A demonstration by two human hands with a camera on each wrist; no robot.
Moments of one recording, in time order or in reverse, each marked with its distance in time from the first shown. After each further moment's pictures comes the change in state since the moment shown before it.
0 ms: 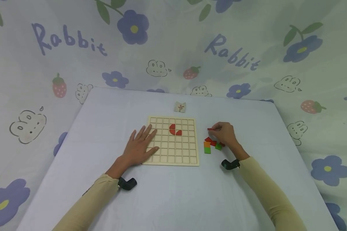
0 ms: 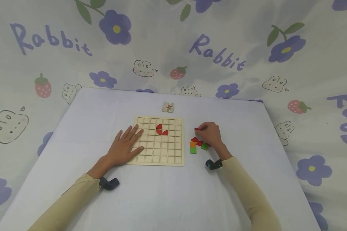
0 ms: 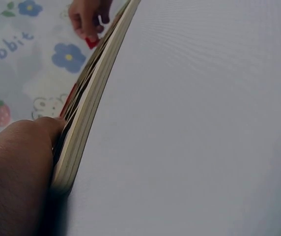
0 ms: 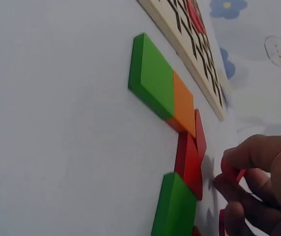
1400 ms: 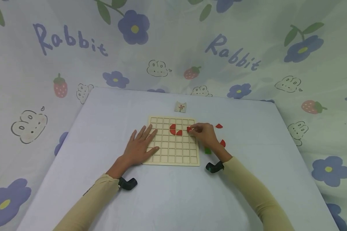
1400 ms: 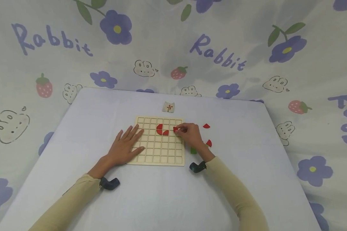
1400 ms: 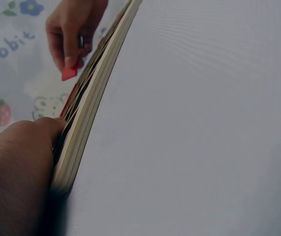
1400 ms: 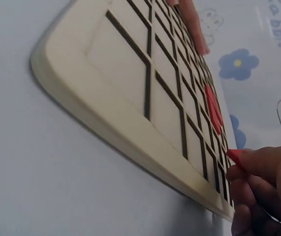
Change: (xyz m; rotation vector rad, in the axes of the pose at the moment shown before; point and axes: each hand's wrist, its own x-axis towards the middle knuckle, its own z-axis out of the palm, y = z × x) left_hand 0.000 0.000 0.000 -0.007 0.015 0.014; right_hand -0.008 -0.053 0.048 0.179 -0.044 -0.261
